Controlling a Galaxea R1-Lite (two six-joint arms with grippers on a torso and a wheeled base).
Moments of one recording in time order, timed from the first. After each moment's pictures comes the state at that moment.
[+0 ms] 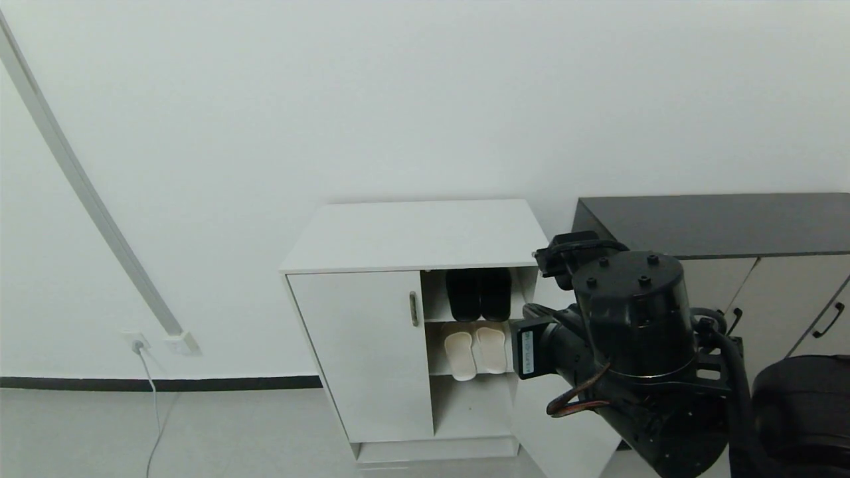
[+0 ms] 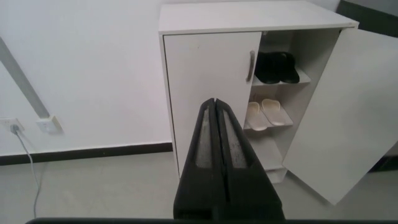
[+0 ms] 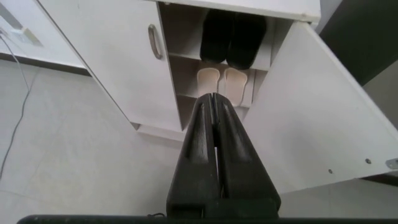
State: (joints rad) left arm 0.00 0.00 0.00 0.01 -0.03 0.01; right arm 0.97 1.72 -0.90 -0.46 -0.67 0.26
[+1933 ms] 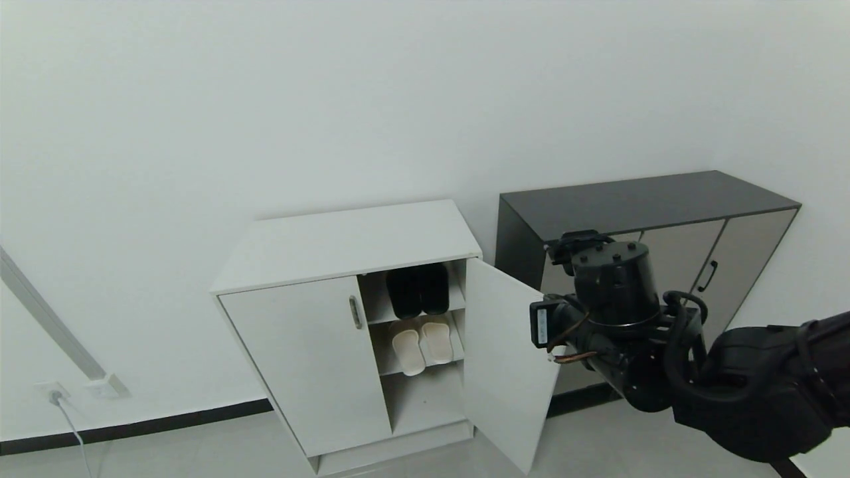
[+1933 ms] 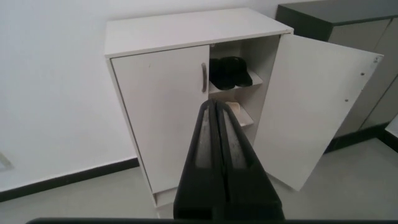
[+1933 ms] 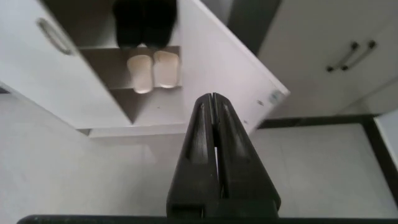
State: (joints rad) left arm 0.00 0.00 0.00 0.01 -0.03 0.02; right arm 0.77 1.83 -0.92 -0.53 -0.59 0.21
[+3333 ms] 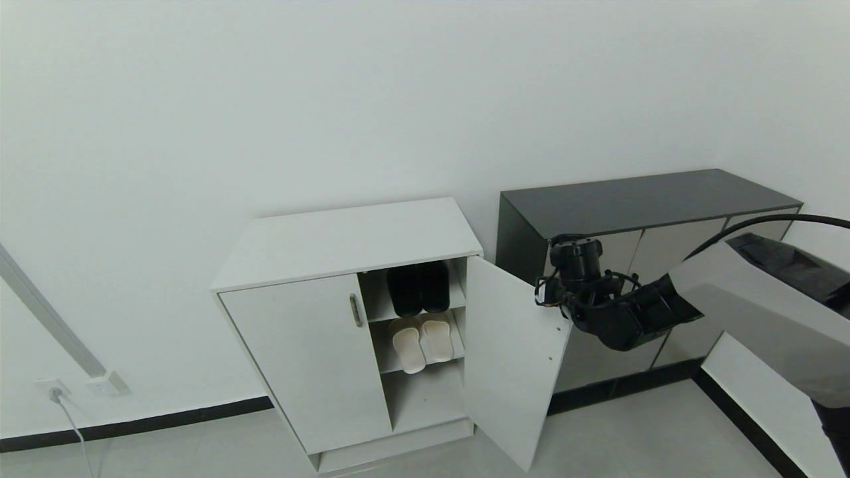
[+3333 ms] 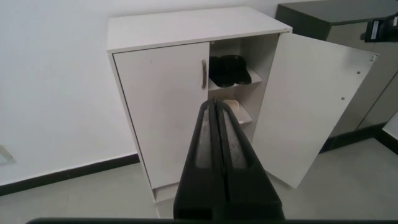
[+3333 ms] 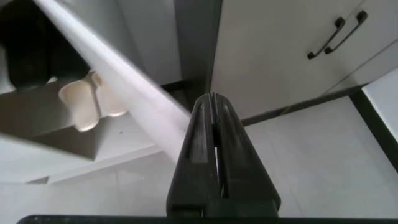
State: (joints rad) left arm 0.00 0.00 0.00 0.01 -0.03 0.01; right arm 0.44 2.35 -1.41 -0.55 -0.46 0.22
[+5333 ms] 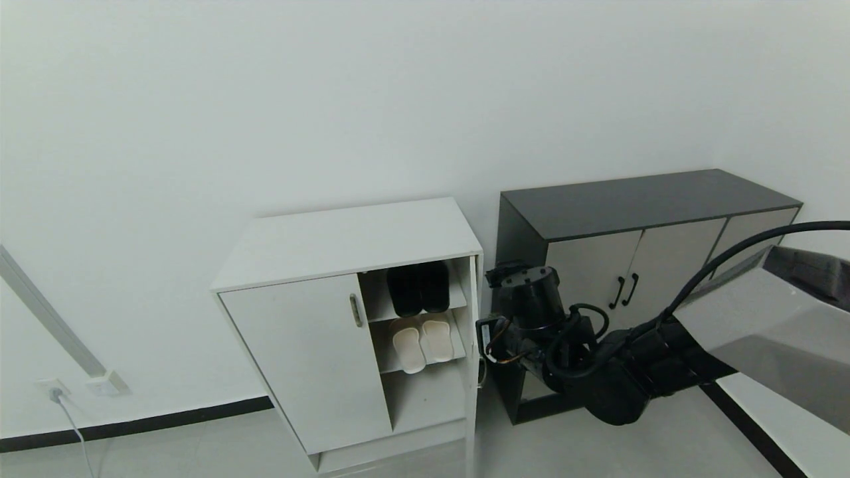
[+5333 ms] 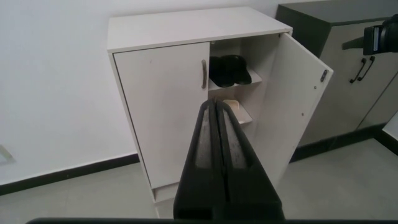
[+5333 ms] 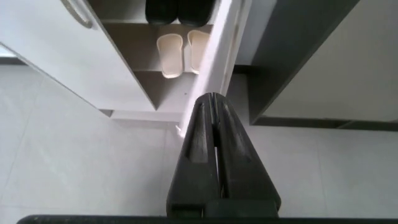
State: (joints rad) left arm 0.00 0.00 0.00 0.01 -0.03 0.00; right arm 0.74 2.16 -1.15 -0.59 -0.39 0.21
